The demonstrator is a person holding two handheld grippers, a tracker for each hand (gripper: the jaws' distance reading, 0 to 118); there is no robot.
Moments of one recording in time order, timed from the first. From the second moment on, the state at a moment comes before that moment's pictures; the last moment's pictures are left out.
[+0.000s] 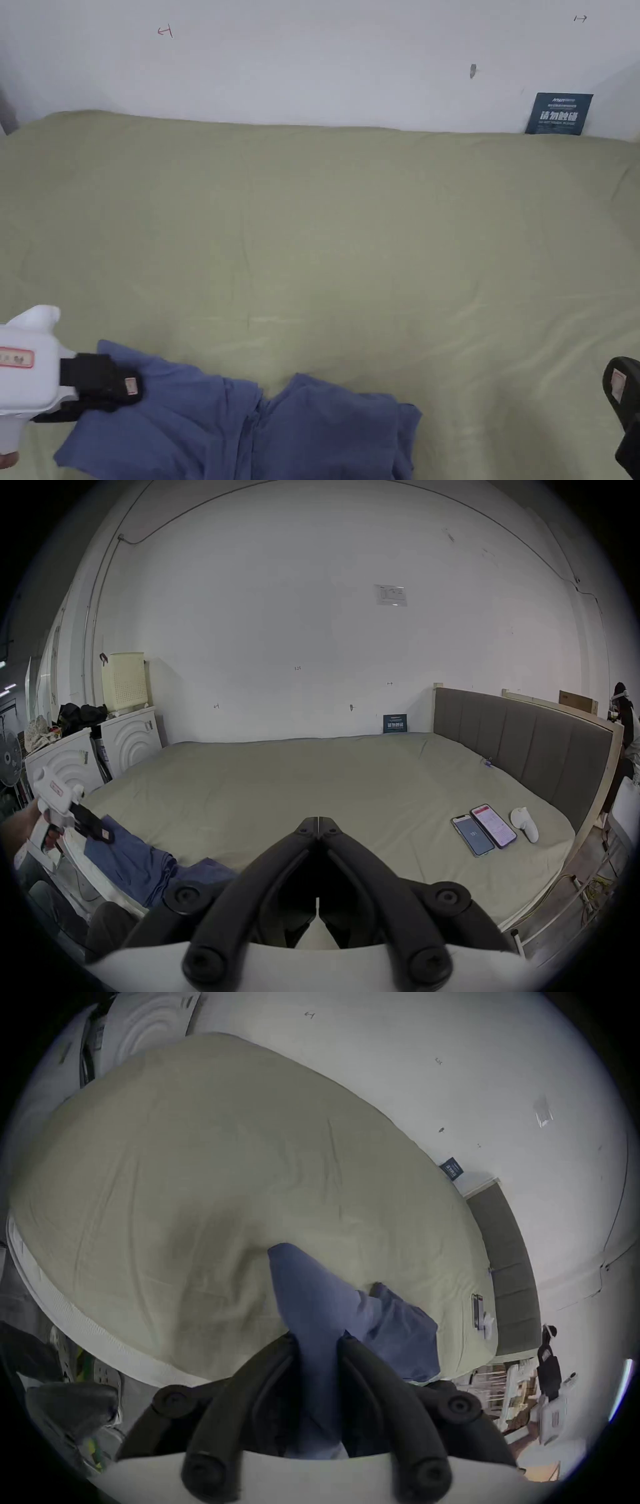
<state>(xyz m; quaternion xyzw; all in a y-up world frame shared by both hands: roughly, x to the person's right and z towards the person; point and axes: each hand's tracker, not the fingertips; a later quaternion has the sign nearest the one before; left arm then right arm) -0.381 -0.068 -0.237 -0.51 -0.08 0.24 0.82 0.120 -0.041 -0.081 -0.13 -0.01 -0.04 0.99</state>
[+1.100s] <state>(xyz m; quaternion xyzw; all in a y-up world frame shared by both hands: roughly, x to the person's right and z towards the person) -0.197 -0.153 -0.278 -0.53 -0.24 0.25 0.77 0.148 -0.048 -0.074 -0.14 -0.04 -0.06 0.99</state>
